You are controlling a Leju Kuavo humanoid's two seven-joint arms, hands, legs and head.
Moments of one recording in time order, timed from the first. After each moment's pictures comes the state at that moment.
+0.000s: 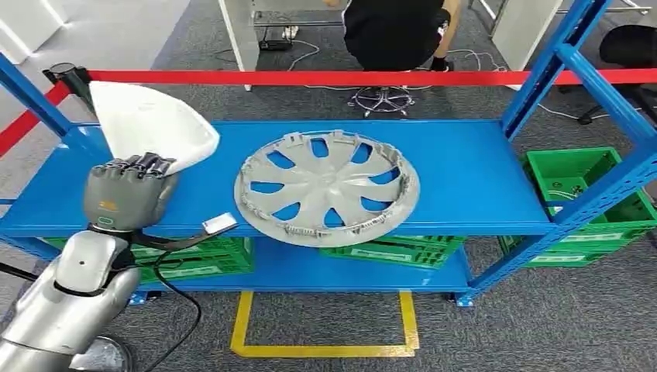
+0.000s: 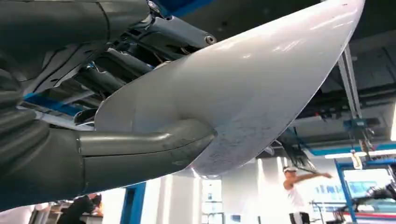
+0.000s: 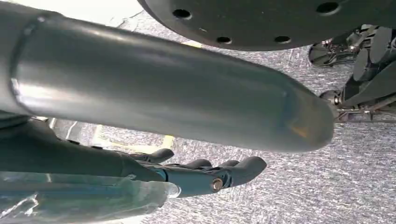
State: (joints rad) left arm -0.35 0.17 -0.39 -1.35 -1.57 0.63 0.08; right arm -0.03 0.01 1.51 0.00 -1.41 -0.08 -0.17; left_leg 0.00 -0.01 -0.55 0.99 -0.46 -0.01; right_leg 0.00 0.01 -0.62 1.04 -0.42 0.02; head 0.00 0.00
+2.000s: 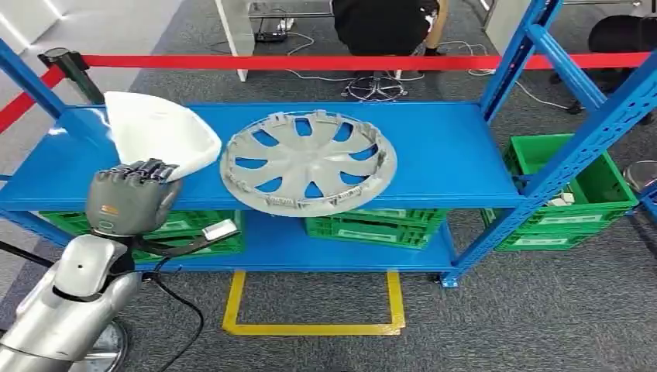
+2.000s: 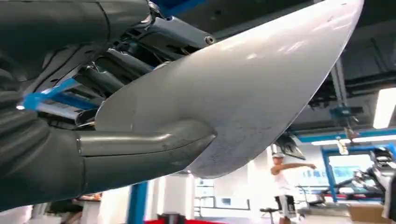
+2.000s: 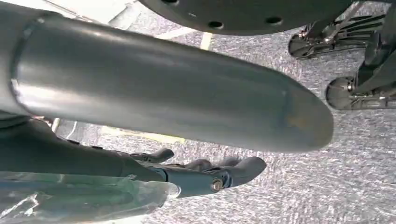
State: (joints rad) left arm -0.31 0.18 -0.38 -1.38 -1.50 0.59 0.05; right arm -0.05 0.01 1.51 0.00 -1.41 -0.09 -0.16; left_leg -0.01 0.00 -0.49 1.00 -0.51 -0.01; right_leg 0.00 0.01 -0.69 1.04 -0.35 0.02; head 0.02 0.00
